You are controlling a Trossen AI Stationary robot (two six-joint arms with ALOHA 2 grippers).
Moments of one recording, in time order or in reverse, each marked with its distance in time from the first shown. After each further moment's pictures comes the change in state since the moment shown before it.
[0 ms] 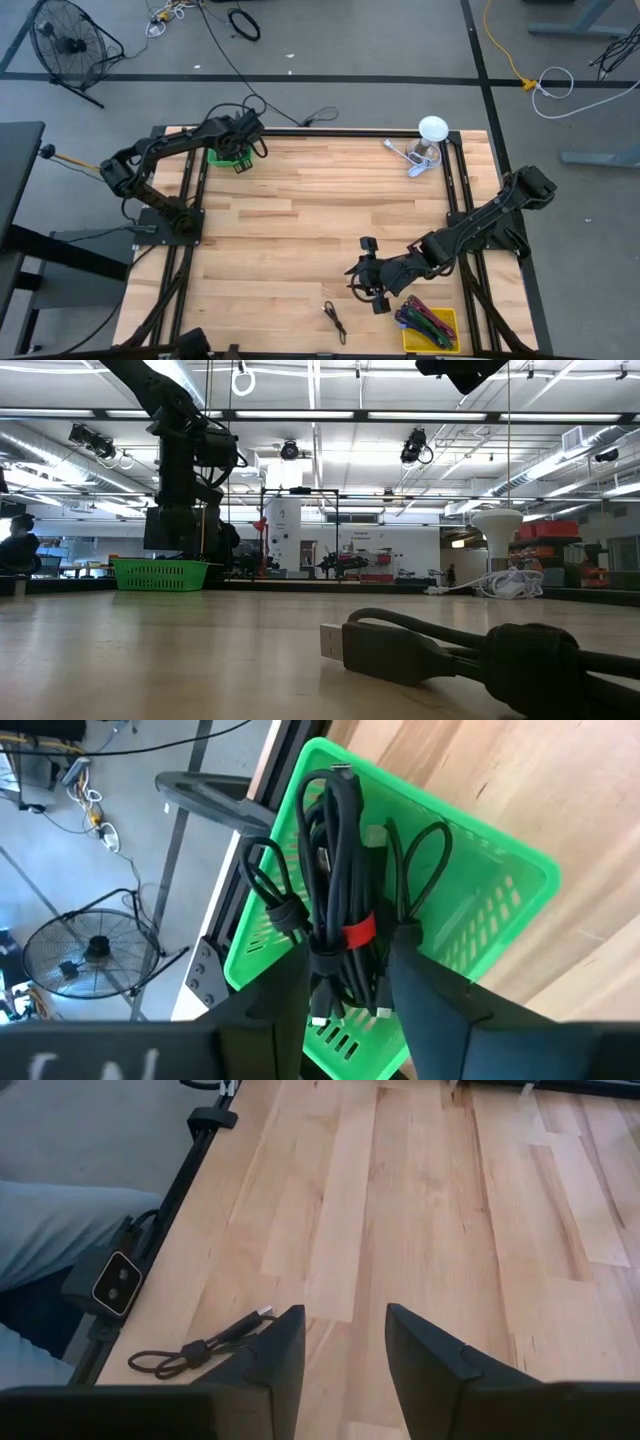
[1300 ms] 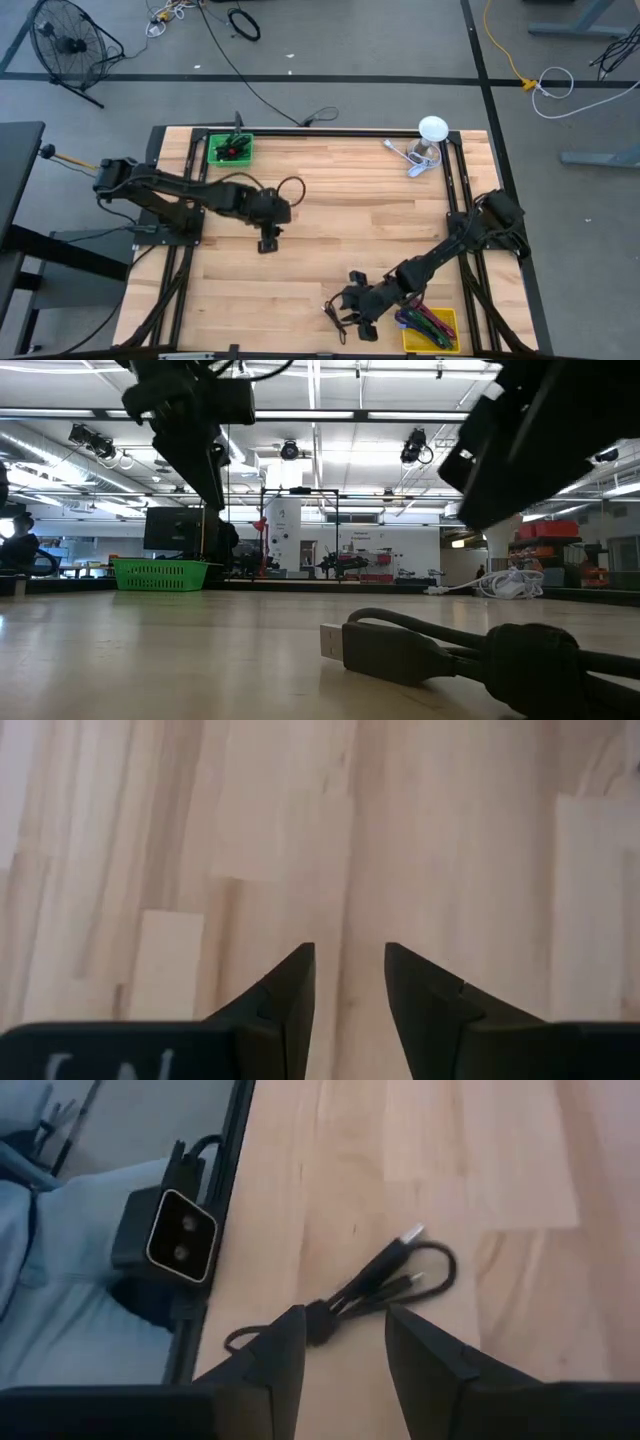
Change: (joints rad) left arm -0.858 -0.079 -0.001 0.148 0.413 -0.490; right arm 0.045 0.340 0.000 0.266 -0.202 0.339
